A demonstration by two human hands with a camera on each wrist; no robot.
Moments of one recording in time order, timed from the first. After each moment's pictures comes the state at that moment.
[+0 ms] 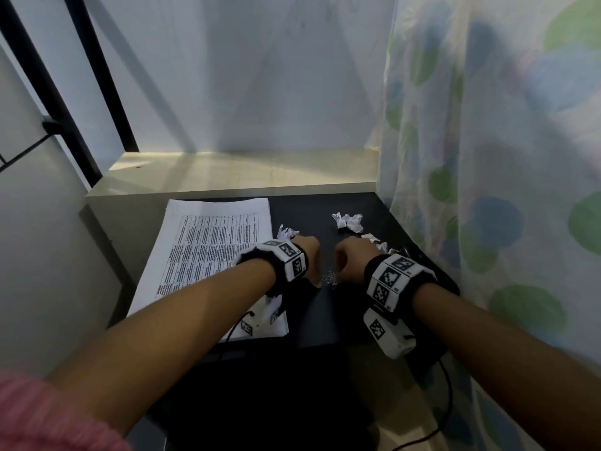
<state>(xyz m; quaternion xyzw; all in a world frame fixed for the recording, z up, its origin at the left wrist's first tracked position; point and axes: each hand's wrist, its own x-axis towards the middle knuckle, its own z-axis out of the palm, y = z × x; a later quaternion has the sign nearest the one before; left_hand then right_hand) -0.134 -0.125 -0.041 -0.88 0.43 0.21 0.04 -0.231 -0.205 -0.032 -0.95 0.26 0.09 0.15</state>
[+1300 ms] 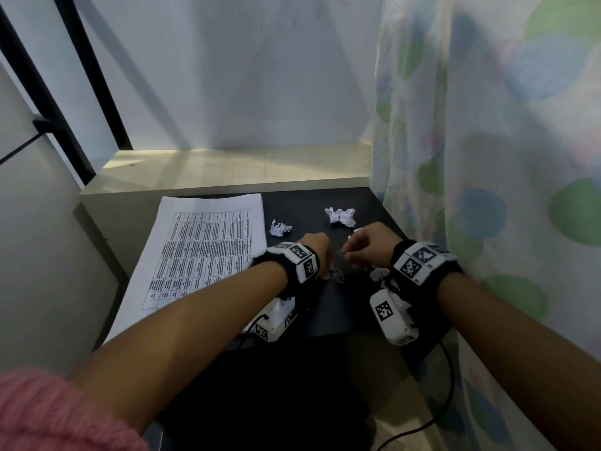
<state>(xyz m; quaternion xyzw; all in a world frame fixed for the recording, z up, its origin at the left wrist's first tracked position) -0.160 -0.140 -0.042 -0.86 0.44 0.23 -0.08 -0.256 -0.250 -0.036 -0.88 0.27 0.01 0.38</state>
